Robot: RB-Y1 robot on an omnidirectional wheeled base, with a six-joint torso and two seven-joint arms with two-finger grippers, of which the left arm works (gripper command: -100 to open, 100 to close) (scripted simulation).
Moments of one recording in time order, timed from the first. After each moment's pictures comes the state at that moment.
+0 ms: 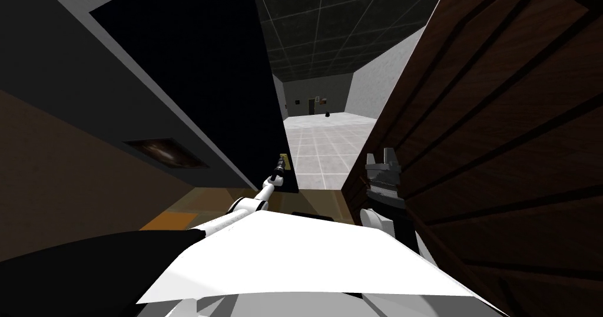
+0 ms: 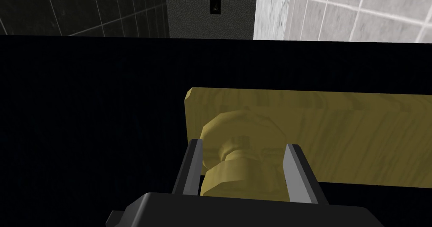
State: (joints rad) arm -0.43 0.22 0.08 -0.66 0.09 -0.49 0.11
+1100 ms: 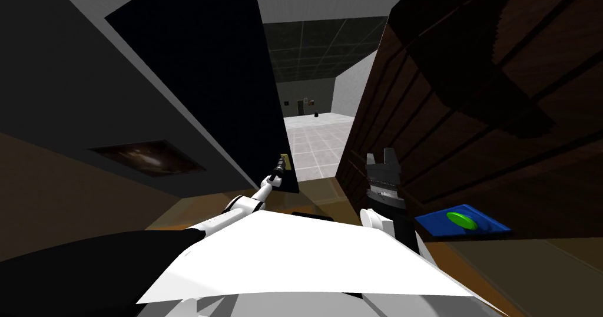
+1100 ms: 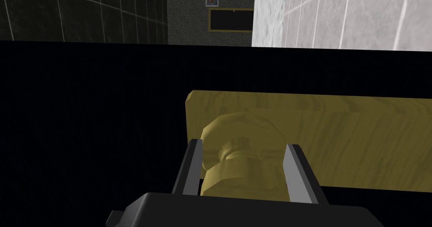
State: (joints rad) arm -0.42 0.28 -0.03 -0.65 0.07 -0.51 0.24
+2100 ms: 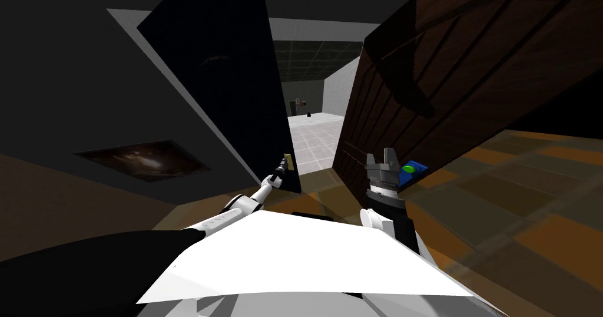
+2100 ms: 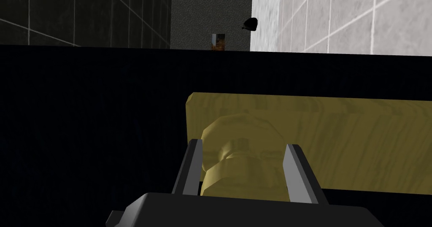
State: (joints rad) arm -0.42 0.32 -0.16 -0.67 0.04 -0.53 0.35
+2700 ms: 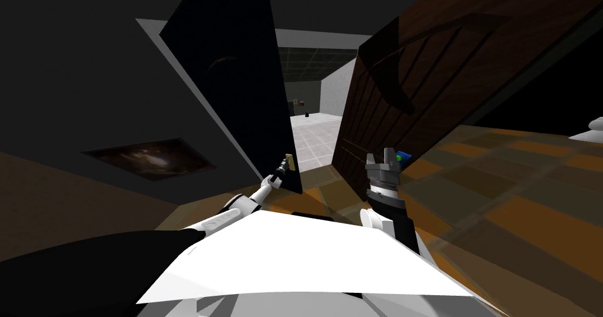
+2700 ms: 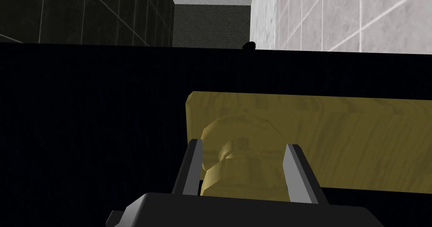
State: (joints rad) arm -0.41 0.34 -0.22 -0.69 0.02 -0.55 0.40
